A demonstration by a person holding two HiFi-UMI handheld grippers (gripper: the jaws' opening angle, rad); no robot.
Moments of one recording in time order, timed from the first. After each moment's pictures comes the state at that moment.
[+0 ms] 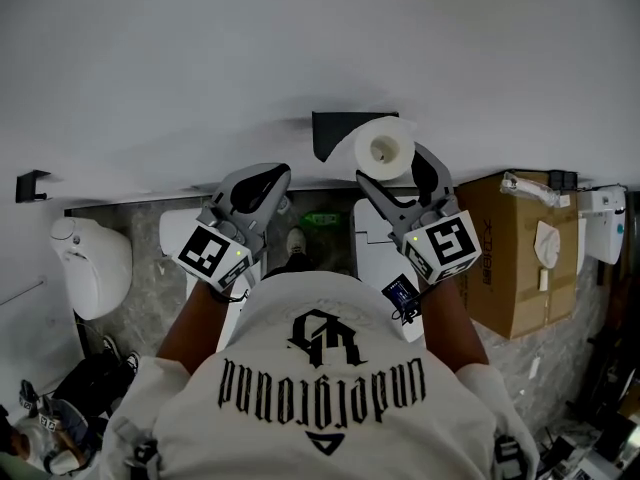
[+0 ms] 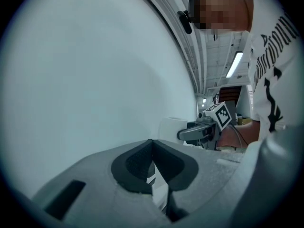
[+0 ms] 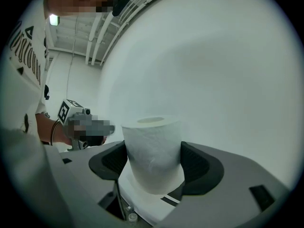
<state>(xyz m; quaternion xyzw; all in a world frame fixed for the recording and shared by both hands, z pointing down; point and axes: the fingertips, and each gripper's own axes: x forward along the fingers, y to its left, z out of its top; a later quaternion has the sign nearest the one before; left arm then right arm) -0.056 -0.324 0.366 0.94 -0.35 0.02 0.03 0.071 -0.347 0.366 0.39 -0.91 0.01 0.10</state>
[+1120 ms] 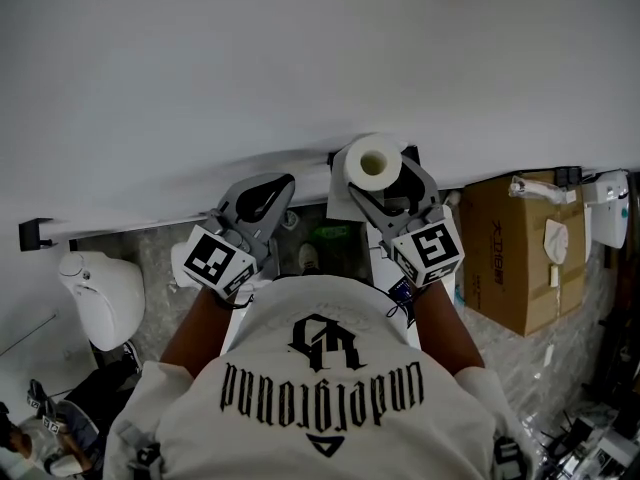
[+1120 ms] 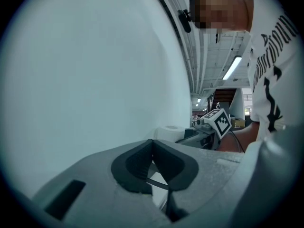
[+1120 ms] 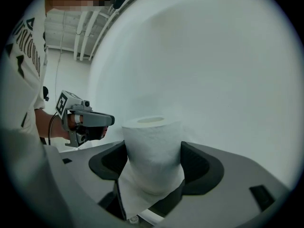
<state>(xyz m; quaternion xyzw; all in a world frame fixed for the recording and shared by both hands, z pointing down) -0.085 -0.401 0.381 0.95 -0.31 0.03 0.05 0.033 -0.415 0.411 0.43 -0.89 0.05 0.11</state>
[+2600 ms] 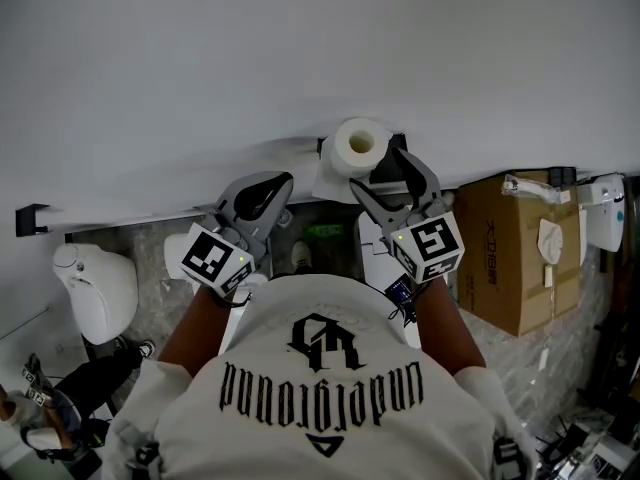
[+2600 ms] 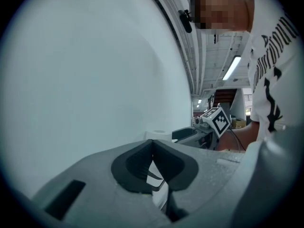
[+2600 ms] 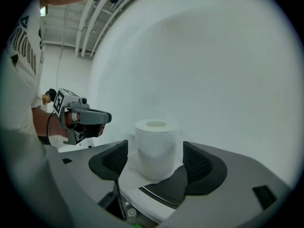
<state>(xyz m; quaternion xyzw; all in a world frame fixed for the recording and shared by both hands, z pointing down) -0.068 -0.369 0.376 0.95 -0.32 0.02 0.04 0.055 -0.390 0.407 0.43 -0.89 0.05 0.14</state>
